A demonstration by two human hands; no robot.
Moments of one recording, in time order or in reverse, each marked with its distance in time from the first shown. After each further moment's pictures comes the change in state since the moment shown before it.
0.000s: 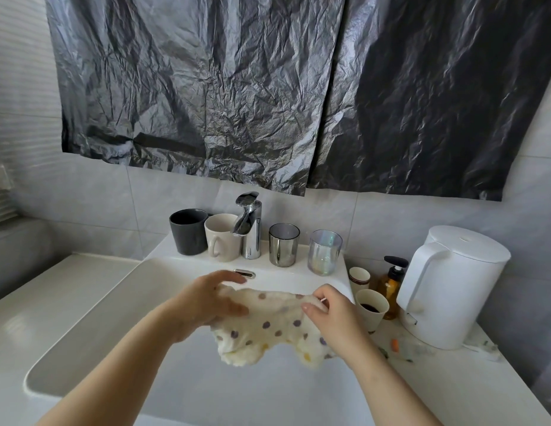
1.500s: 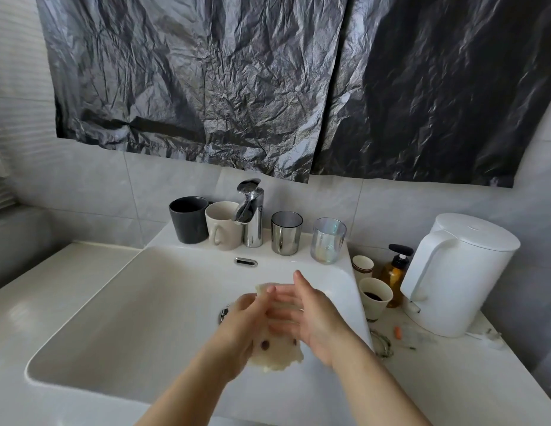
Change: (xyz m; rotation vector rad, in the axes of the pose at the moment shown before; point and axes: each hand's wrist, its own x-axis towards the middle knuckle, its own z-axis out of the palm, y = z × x) left_hand -0.004 -0.026 0.074 -0.508 0.041 -0.105; right_hand -0.008 -0.034 0.026 0.826 -0.370 0.361
